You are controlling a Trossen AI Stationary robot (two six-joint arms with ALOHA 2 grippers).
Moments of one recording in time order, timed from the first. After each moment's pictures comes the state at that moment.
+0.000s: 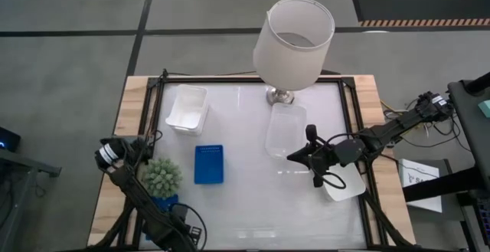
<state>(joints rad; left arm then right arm) -0.92 1.91 1.45 -1.09 0.20 -2.24 0.46 1.03 0.80 -0.14 0.42 -0.44</state>
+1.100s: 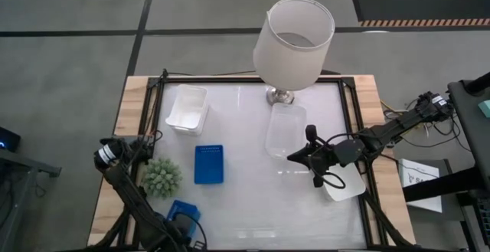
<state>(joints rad) -0.94 1.92 1.64 -1.08 0.11 -2.19 0.46 1.03 0.79 -0.16 0.41 -0.43</state>
